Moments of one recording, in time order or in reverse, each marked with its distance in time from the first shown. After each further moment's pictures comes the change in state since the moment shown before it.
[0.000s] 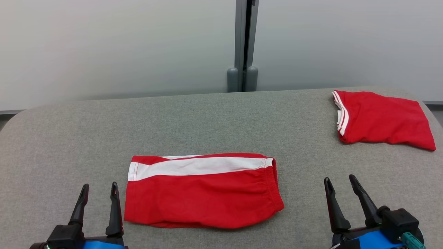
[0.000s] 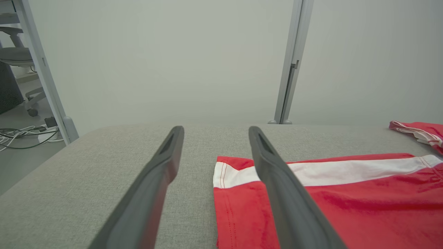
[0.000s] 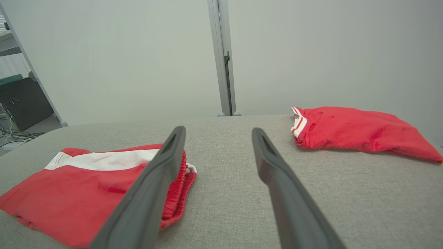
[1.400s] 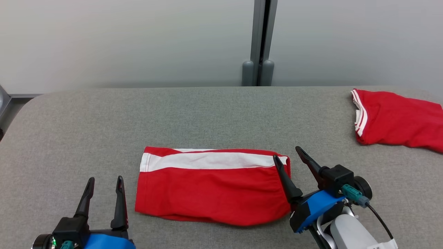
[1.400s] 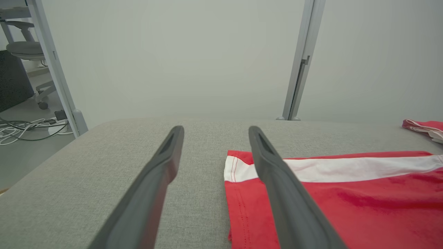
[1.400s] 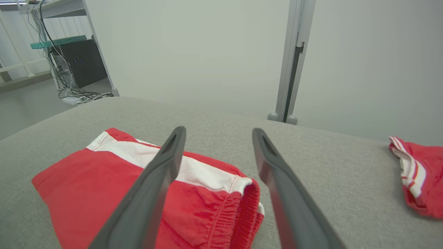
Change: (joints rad) left arm -0.039 -0.047 0.040 0.038 0.058 -0.052 0.000; right arm -0.329 0.000 0.221 0.320 -0.022 0.000 0.000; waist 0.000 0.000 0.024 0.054
